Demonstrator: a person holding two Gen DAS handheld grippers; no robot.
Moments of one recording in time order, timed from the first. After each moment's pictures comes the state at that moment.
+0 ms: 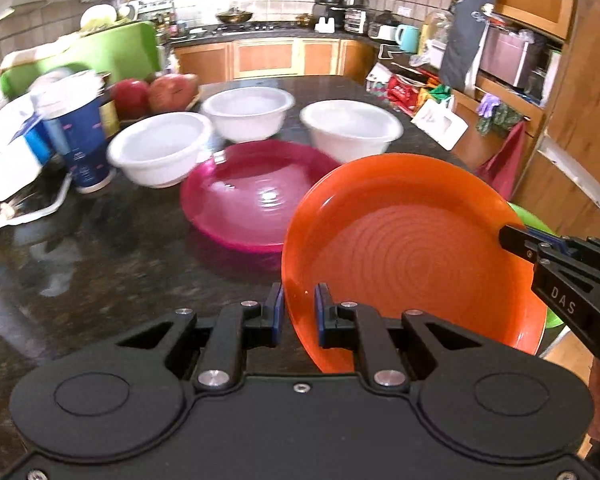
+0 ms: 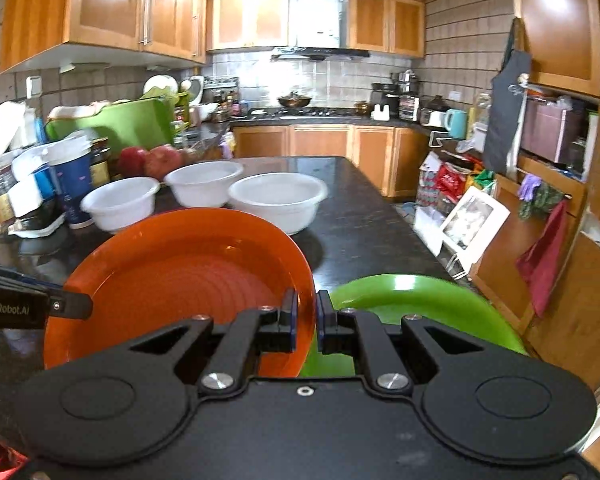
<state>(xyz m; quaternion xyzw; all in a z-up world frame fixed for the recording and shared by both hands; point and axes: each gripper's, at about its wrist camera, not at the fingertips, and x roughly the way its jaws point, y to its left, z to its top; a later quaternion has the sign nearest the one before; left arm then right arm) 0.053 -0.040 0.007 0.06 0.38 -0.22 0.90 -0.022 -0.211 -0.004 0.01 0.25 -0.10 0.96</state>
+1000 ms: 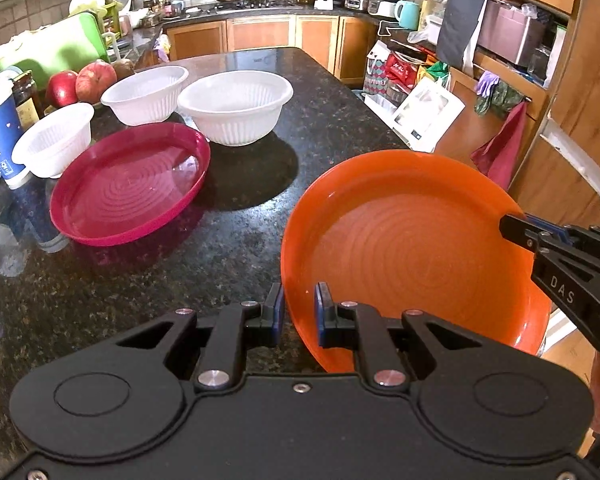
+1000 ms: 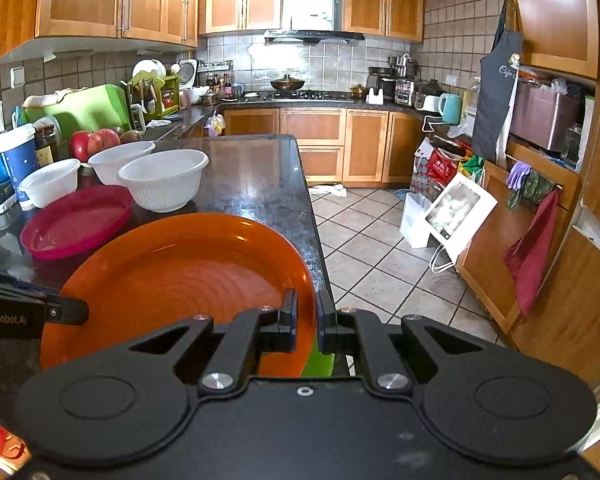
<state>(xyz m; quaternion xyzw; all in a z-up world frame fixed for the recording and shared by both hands) 0.041 -0.172 -0.018 0.06 0.41 -0.19 0.89 -0.024 -0.367 -0.028 0.01 0.28 -0.08 0.96</state>
